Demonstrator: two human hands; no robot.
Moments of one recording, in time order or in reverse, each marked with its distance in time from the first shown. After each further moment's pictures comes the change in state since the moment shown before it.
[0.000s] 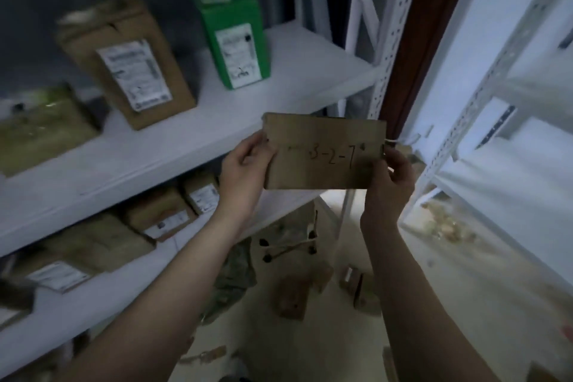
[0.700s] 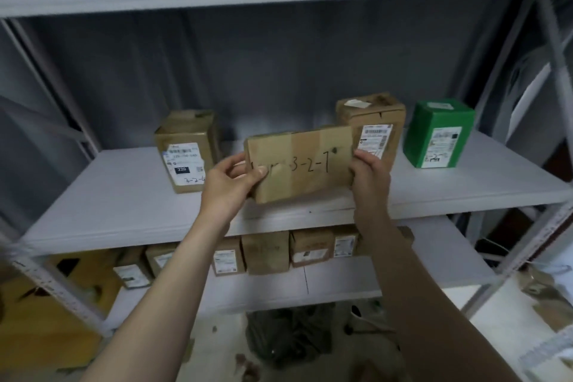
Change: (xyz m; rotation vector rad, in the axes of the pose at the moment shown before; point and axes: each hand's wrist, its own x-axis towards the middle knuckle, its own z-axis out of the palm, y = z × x) left_hand -0.073 0.102 -0.404 0.013 0.457 0.107; right_hand -0.285 -0.078 0.279 -0.036 -0.738 0.028
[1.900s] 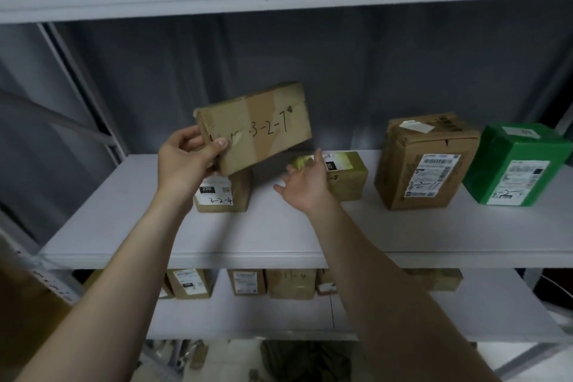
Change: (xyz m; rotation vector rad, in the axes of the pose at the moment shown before) left_hand 0.116 0.032 -0.100 -0.032 0.274 0.152; right_hand 0.066 0.057 0.215 0.654 -0.602 0.756
